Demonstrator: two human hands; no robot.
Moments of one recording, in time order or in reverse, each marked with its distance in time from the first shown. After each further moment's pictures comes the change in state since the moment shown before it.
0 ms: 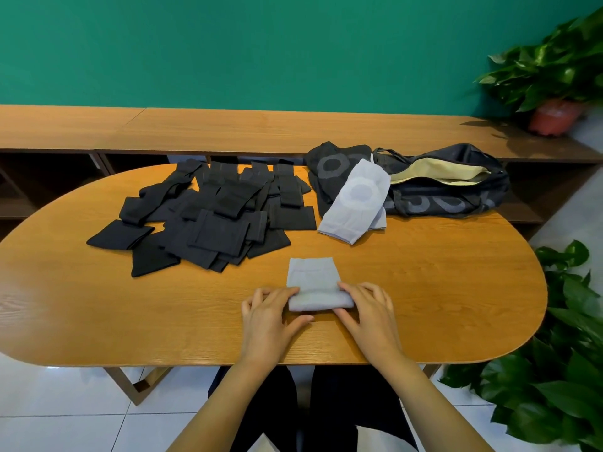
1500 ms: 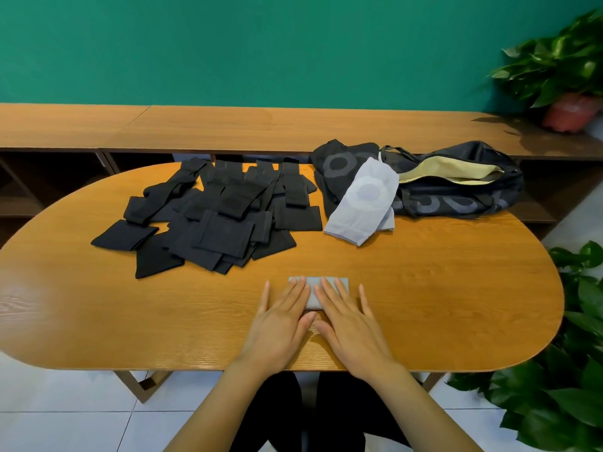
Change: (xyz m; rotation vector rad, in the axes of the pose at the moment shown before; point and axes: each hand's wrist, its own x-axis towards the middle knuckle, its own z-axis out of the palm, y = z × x) left_hand 0.008 -0.009 -0.002 0.234 -0.340 0.200; right_hand 0.007 -0.021 0.019 -0.294 -0.383 -0.191
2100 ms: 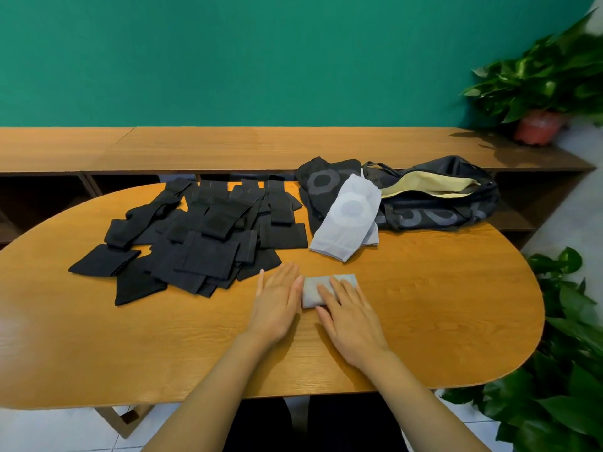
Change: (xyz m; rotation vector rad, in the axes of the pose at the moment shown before) left_hand 0.073 0.010 -0.021 -0.292 0.068 -0.203; right_hand 0.026 0.026 -0.018 -0.072 0.068 0.149
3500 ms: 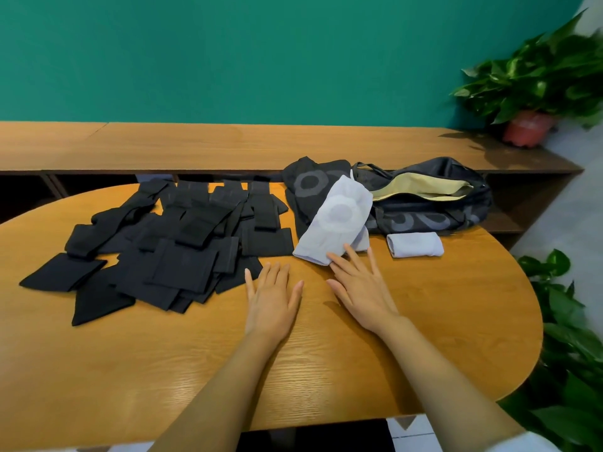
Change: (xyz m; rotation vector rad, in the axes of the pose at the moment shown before) left_hand 0.040 0.001 0.033 0.195 0.108 -0.067; right_hand 0.063 0.071 -0.016 -0.067 0.136 -0.093
